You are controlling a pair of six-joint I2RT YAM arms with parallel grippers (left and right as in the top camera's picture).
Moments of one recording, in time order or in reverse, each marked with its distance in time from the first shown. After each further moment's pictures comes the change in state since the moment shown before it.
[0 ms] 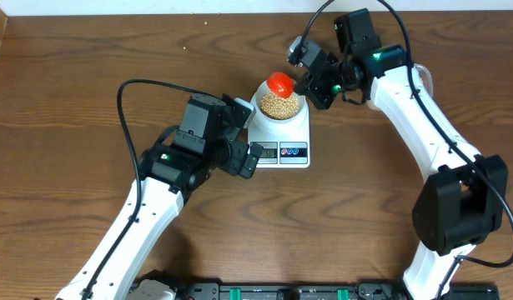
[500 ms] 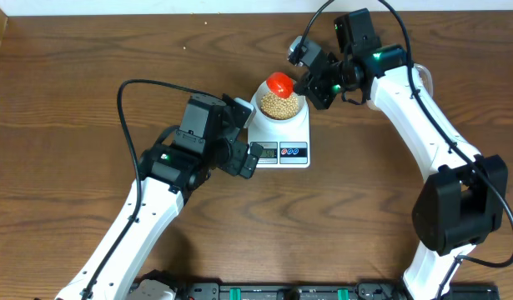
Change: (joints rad) left arm 0.000 0.000 0.000 0.000 0.000 0.000; right arm -0.003 0.000 0.000 0.000 -0.010 0.021
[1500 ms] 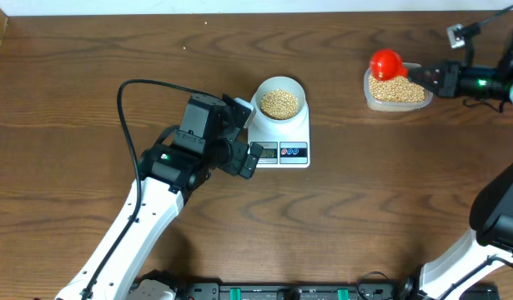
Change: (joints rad) left arm 0.000 0.000 0.000 0.000 0.000 0.000; right arm -0.678 0.000 0.000 -0.290 -0.530 0.094
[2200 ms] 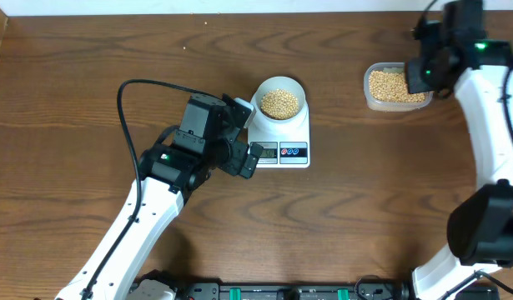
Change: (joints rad) left arm 0.000 0.000 0.000 0.000 0.000 0.000; right arm 0.321 -0.116 0.000 0.120 1.082 0.265
